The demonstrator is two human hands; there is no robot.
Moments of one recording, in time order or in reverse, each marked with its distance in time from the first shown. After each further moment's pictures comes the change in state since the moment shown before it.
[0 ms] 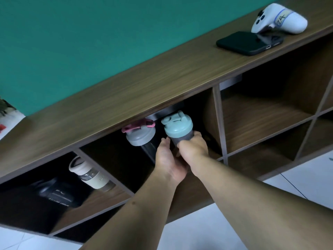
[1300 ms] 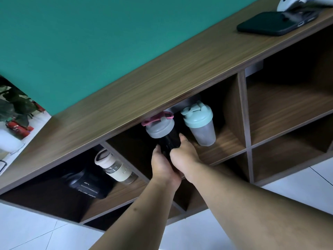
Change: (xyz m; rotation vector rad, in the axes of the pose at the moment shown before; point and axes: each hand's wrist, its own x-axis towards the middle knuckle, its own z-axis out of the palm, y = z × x) left_hand 0.010 0.030 -0.073 0.072 0.223 0.139; right_hand -0.046 0.003 0.061 -0.016 -0.276 -0.045
